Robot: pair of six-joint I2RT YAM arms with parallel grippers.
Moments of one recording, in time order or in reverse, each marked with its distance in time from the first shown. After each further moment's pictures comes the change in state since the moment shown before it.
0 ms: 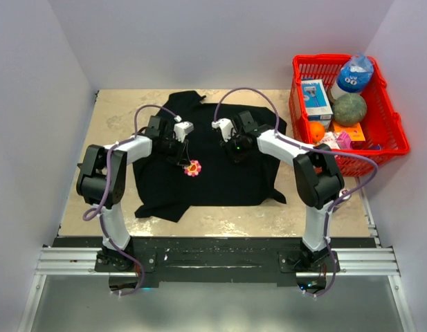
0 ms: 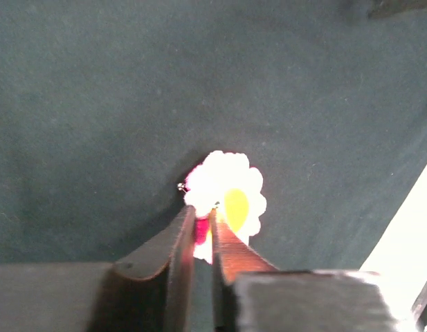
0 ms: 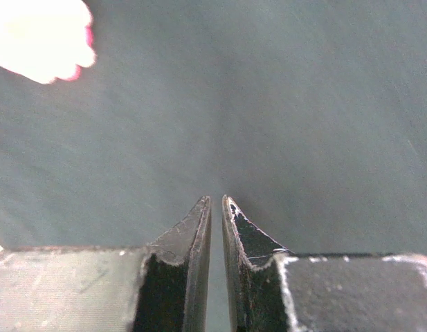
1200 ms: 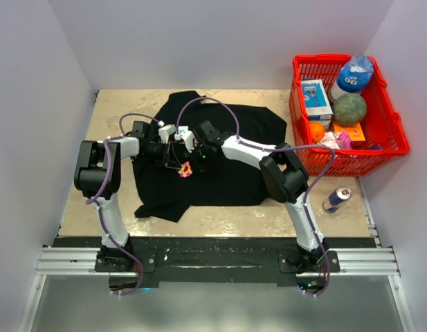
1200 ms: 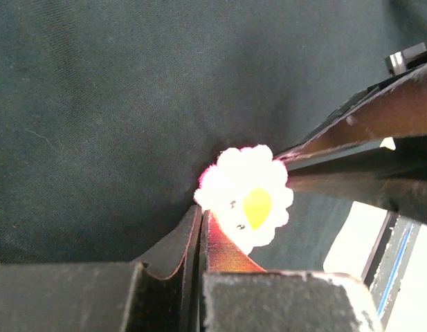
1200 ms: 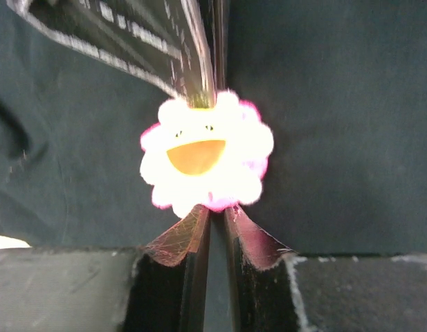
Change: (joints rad) left arm 0.173 0.095 -0.016 -0.021 0.247 -0.037; right arm 0.234 0.276 0.289 0.018 -0.169 0.094
